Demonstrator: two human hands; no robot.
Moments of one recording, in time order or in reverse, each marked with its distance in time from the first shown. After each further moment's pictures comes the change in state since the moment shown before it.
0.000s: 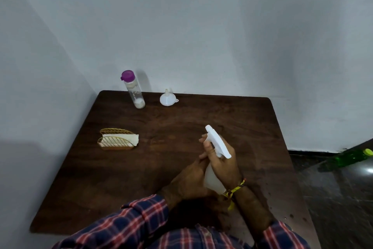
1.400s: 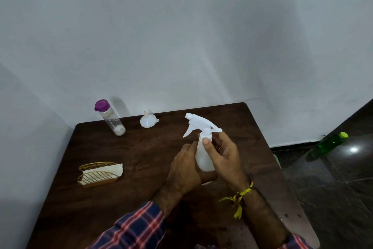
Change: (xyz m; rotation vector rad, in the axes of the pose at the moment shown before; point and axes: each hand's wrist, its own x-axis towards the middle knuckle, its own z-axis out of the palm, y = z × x) left_hand 0.046 0.056 -0.031 0.190 0.336 -0.009; right_hand 0.023 -0.051 -0.036 -0.106 0.111 0.087
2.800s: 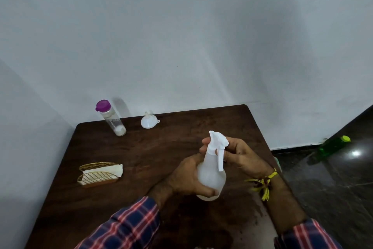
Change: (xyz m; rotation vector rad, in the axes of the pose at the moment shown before) left_hand 0.009 -0.020 -0.001 -0.188 -0.432 -0.004; right_hand 0.028 0.008 -0.056 0.217 -0.585 0.113
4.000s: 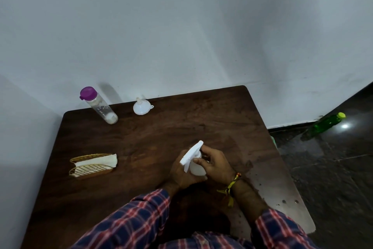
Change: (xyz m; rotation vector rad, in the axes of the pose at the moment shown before) left_hand 0.027 -0.097 0.051 -0.130 0.289 -0.157; right_hand 0.021 0.116 0.029 -0.470 0.267 0.047
